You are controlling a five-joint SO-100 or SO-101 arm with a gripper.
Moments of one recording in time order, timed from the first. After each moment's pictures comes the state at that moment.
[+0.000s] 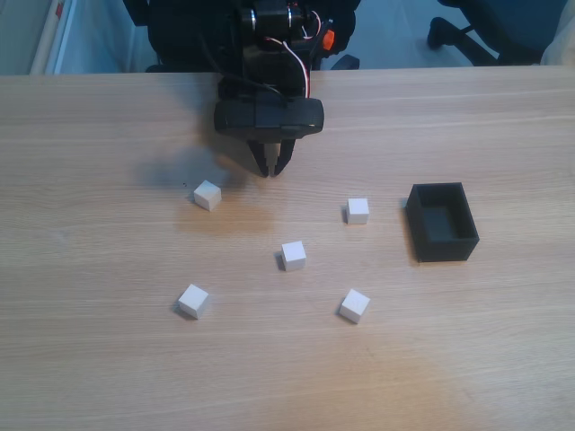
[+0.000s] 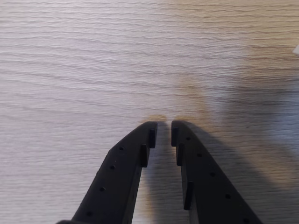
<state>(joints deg) -5.5 194.2 180.4 78.3 -78.1</state>
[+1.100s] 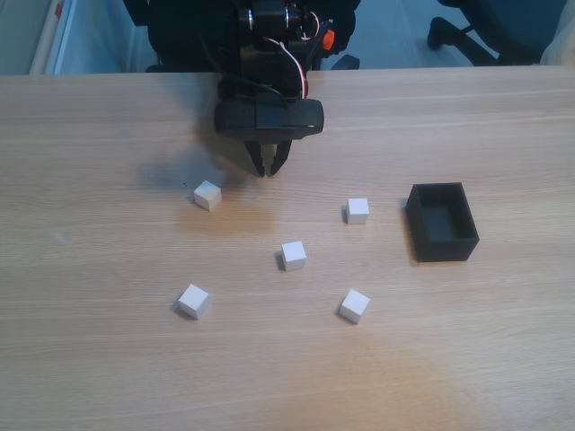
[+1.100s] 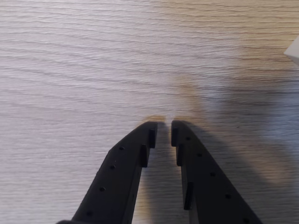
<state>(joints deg) -2.7 194.2 180.4 78.3 -82.5</state>
